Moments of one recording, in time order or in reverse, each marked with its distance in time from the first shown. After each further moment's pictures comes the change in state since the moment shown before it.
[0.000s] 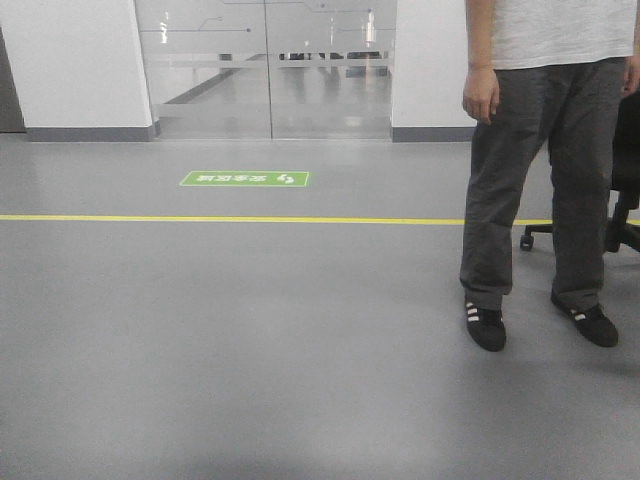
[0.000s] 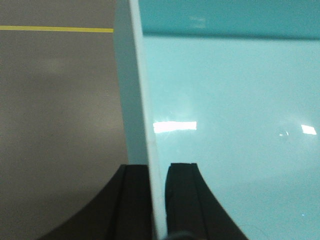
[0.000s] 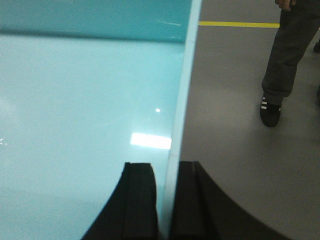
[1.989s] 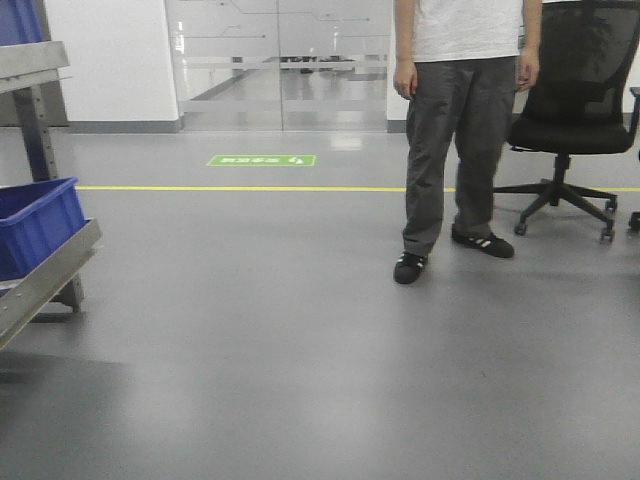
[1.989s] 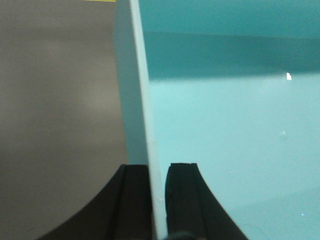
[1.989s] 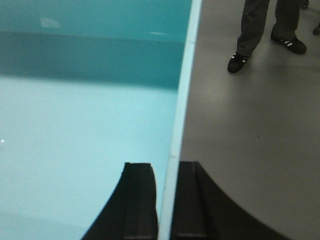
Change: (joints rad) left arm 0.000 0.000 0.000 -0.002 0.002 0.000; right arm 0.000 0.000 0.000 0.000 0.004 0.000
